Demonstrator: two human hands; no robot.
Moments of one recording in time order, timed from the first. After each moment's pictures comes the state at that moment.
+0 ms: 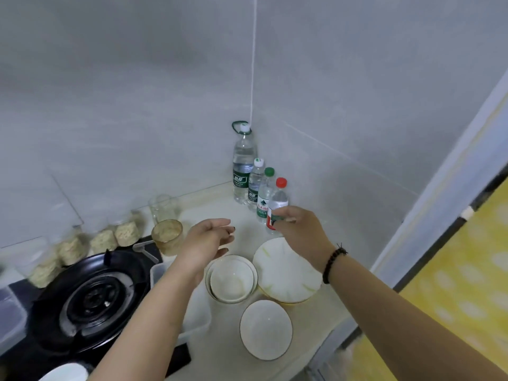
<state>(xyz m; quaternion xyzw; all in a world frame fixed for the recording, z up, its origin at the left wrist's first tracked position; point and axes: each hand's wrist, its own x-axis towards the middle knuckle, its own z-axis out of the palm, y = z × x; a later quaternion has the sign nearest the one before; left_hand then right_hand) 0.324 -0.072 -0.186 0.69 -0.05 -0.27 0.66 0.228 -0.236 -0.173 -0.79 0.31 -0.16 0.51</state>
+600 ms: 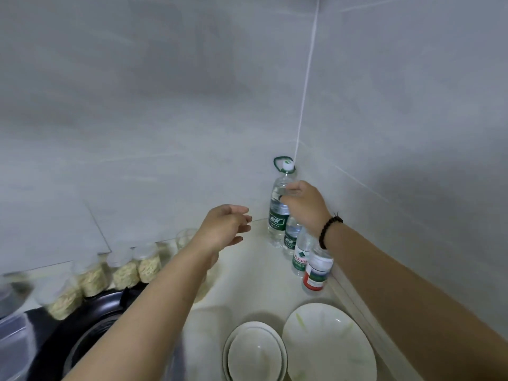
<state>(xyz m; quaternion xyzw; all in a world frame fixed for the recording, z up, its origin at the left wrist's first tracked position) 0.453 -0.127 -0.129 0.74 -0.07 -0.21 0.64 0.425 -0.308 -0.126 -0.83 0.23 -0.18 0.47</state>
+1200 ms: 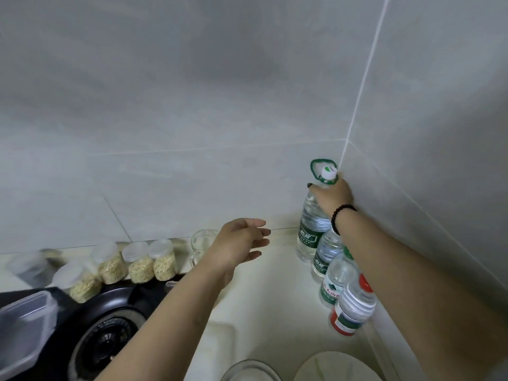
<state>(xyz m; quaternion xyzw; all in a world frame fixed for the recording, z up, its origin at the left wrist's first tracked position) 0.505 -0.171 -0.157 0.72 0.05 -0.21 0.66 0.605 -0.417 -0.206 -0.81 0.31 -0.18 0.47</state>
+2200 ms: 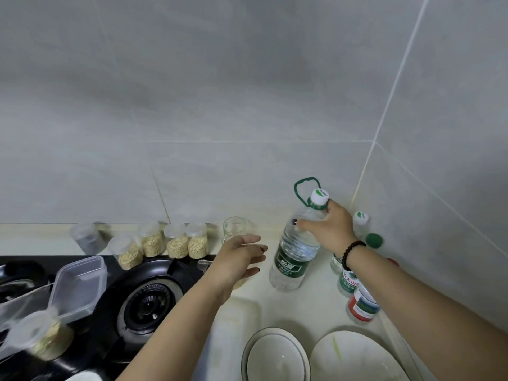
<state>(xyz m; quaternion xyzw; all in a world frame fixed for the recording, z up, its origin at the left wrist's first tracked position) 0.446 -0.097 -0.189 0.68 0.10 -0.19 0.70 0.486 -0.310 -0.193 -0.84 0.13 -0.13 0.52</state>
